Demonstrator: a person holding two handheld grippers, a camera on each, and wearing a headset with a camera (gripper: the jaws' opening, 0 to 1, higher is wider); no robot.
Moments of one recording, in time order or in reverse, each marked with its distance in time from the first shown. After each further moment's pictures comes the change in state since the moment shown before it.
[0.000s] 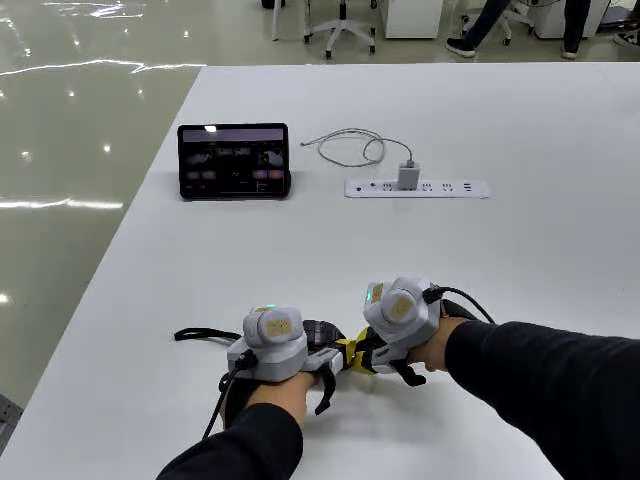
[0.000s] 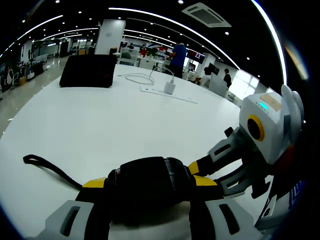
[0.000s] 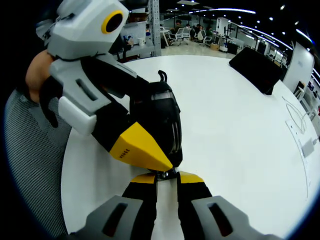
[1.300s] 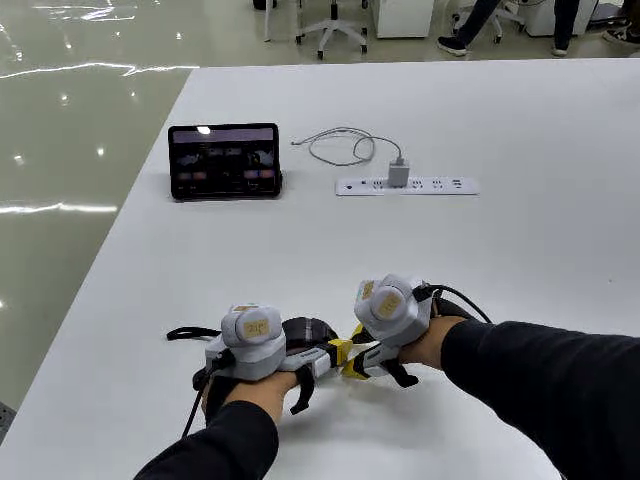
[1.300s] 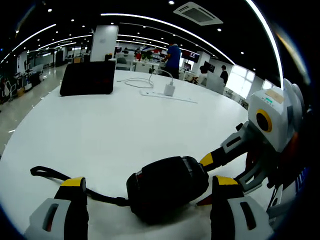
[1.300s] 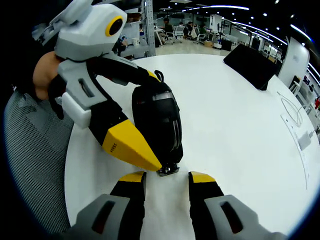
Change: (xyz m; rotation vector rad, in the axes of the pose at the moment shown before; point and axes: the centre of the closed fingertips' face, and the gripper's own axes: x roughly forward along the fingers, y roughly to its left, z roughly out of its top) left arm -0.005 0.021 0.005 0.082 -0.031 -0.001; right arm -0.009 0.003 -0.003 0.035 0.009 -0.036
